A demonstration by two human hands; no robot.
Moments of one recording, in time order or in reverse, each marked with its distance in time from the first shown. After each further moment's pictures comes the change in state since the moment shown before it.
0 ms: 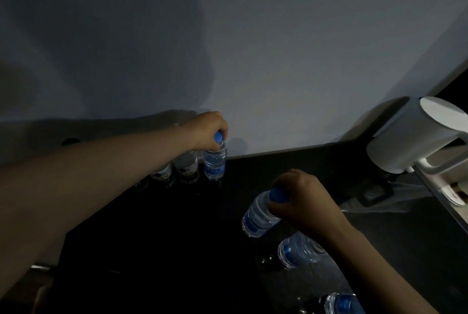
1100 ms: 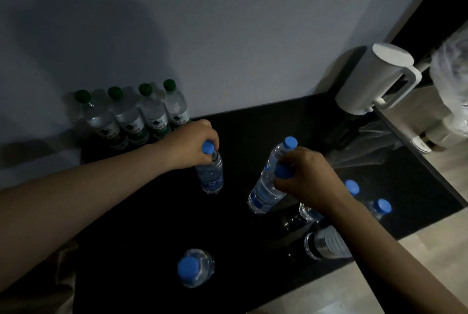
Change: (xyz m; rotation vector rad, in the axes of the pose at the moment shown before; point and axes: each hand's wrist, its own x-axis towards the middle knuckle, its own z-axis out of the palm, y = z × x) left_hand -0.184 0.095 0.044 -0.188 -0.035 0.074; right_hand -0.164 -0.018 -0.006 0.044 0.062 0.096
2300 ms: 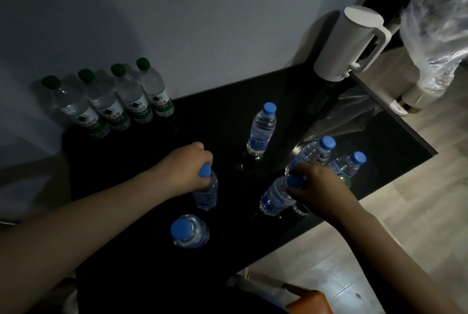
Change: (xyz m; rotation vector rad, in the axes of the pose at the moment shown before) left_hand -0.056 0.031 0.069 0.116 -0.180 -0.022; right_hand -0.097 0.041 0.022 -0.089 -0.140 0.236
